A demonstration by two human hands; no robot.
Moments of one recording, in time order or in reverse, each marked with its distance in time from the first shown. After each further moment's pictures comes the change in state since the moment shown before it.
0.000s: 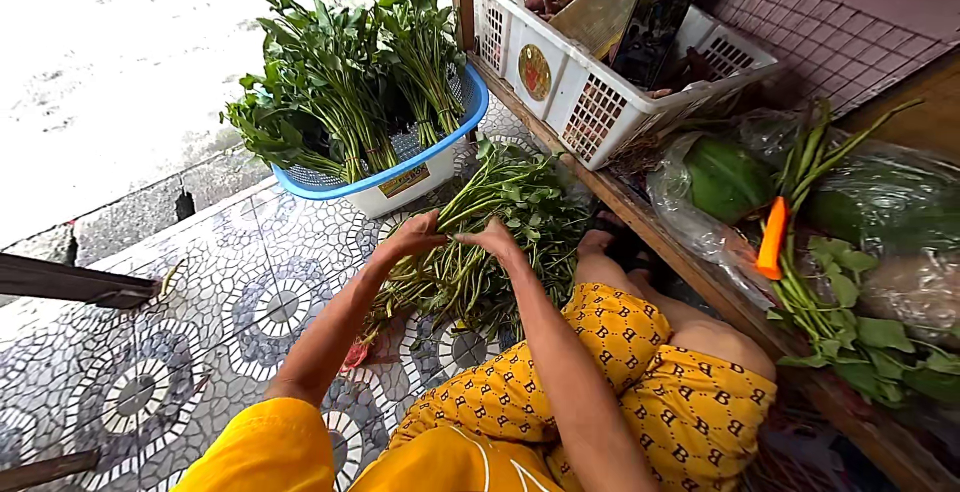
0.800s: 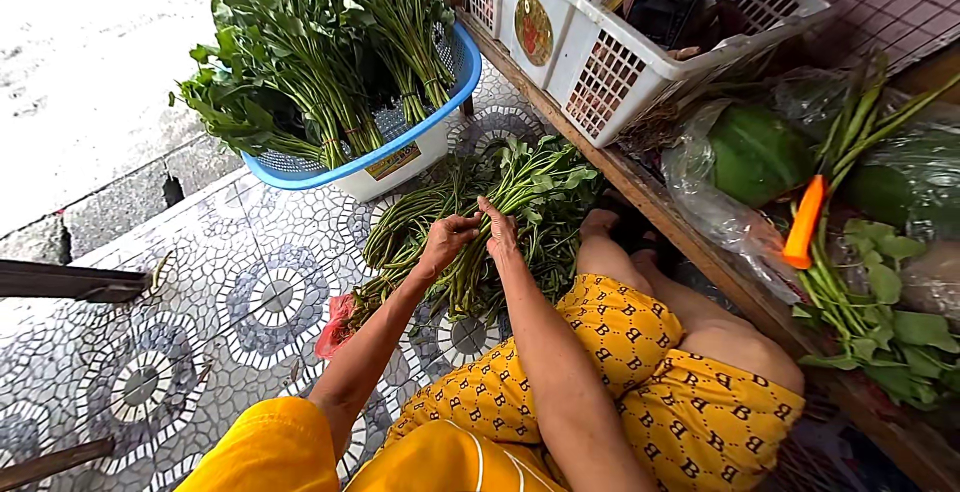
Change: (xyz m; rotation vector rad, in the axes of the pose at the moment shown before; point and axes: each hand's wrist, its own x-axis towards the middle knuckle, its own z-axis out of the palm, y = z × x) left_hand 0.031 0.004 0.099 -0.560 0.274 0.068; right_hand 0.055 0.051 0.036 1.124 0.324 0.136
